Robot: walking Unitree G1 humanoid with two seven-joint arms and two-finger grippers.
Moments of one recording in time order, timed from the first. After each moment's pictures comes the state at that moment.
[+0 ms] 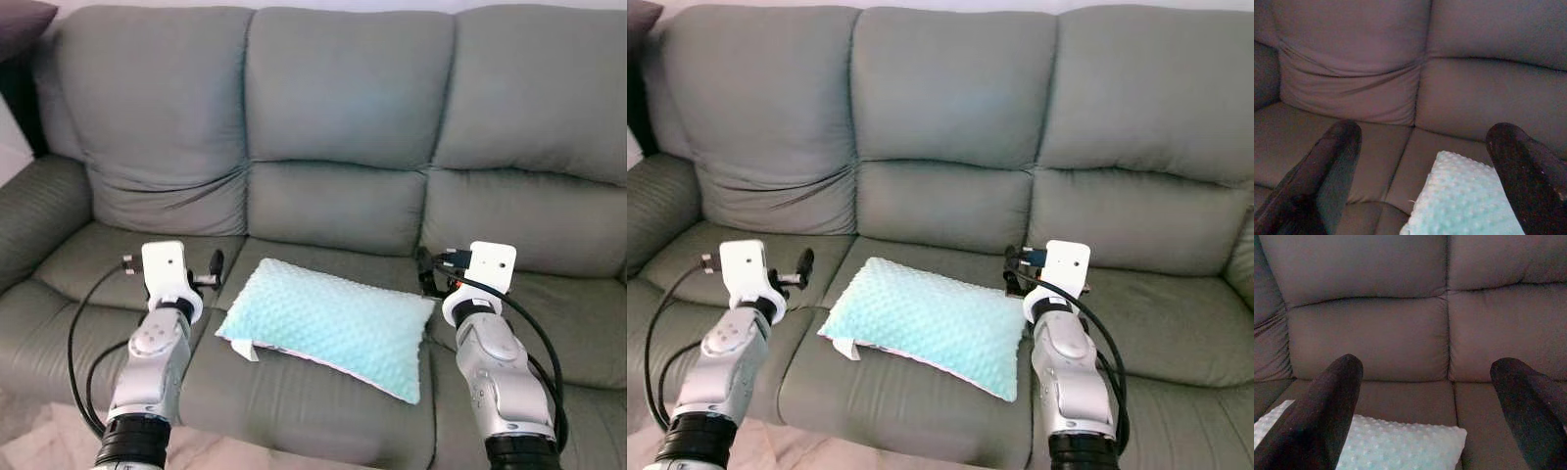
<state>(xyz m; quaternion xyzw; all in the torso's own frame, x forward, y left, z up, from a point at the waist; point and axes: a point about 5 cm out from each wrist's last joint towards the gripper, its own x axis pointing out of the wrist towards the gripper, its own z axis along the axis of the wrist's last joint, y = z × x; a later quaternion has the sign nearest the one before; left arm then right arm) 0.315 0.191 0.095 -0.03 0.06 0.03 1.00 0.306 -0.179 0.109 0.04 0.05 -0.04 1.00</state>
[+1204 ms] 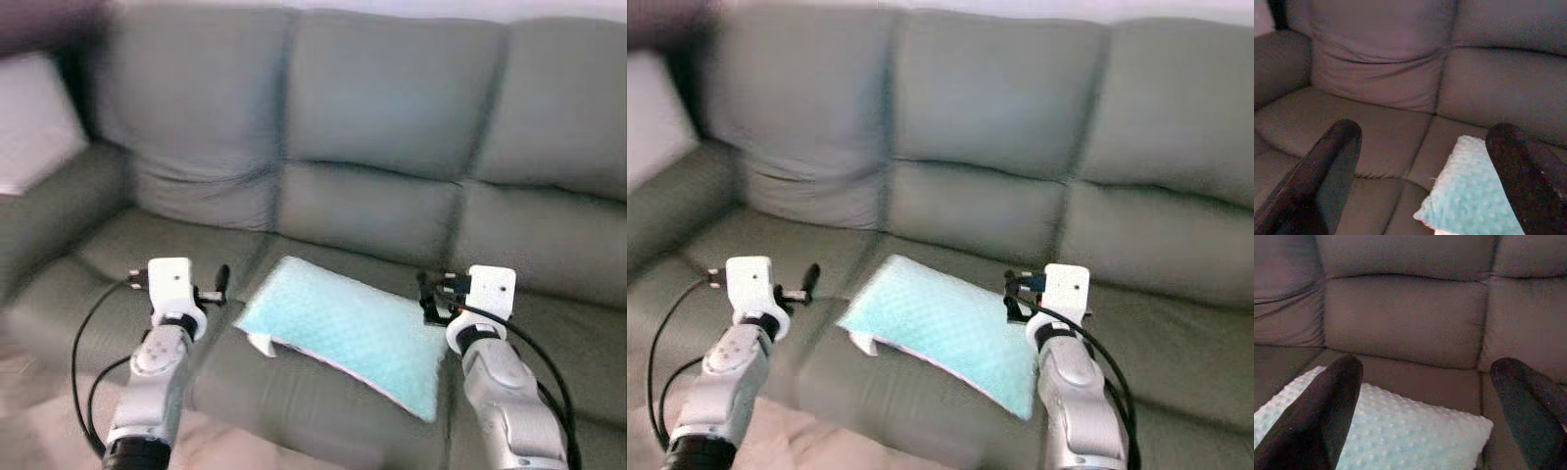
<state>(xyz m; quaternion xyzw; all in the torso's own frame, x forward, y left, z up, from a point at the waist) 0.301 0.179 0.081 -0.03 0.08 0.00 1.00 0.281 -0.183 0.094 0.02 0.09 -0.03 1.00</state>
